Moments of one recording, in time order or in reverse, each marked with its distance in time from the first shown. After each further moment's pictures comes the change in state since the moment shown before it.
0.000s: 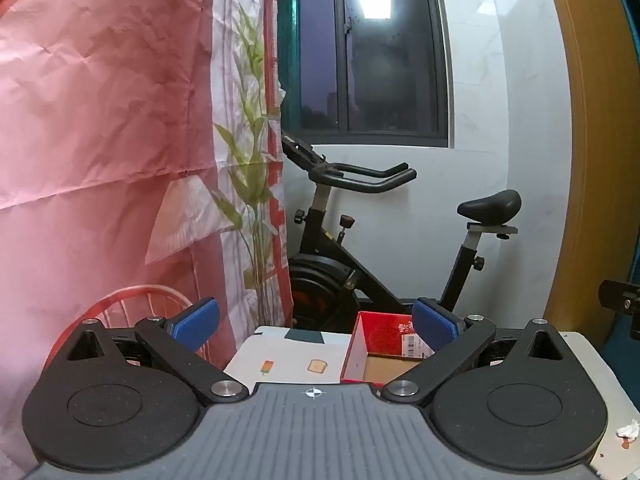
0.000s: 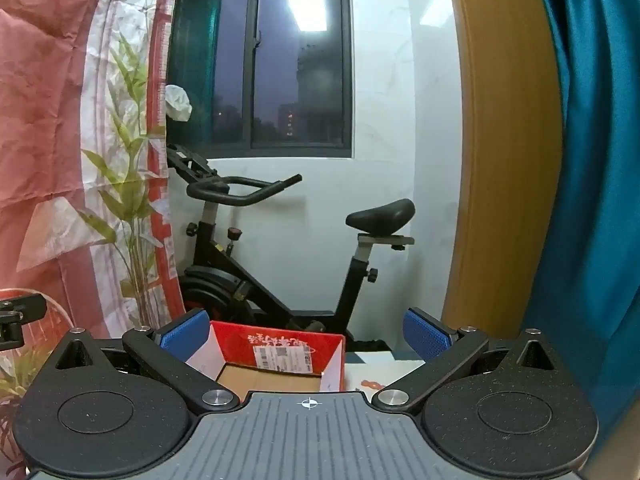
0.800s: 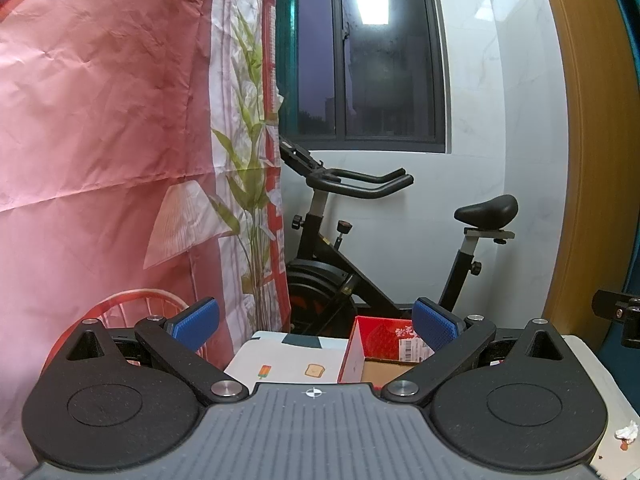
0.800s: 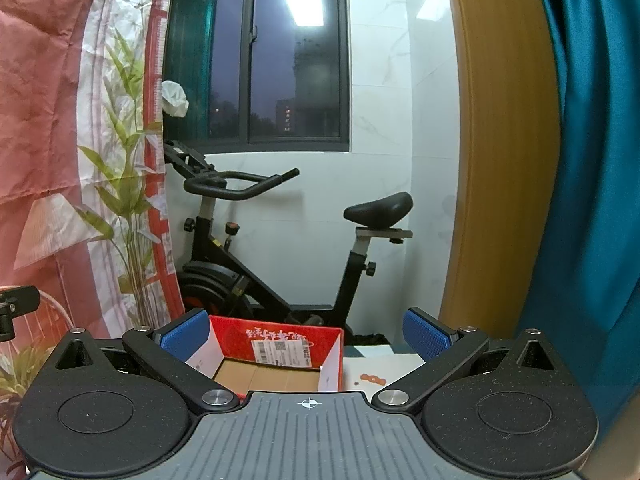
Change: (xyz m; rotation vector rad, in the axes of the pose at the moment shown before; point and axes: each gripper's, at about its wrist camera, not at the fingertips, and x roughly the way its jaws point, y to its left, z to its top) left arm 0.005 -0.003 0.000 0.002 -0.005 -0.006; right arm 0.004 -0.002 0.003 0.016 0.021 -0.006
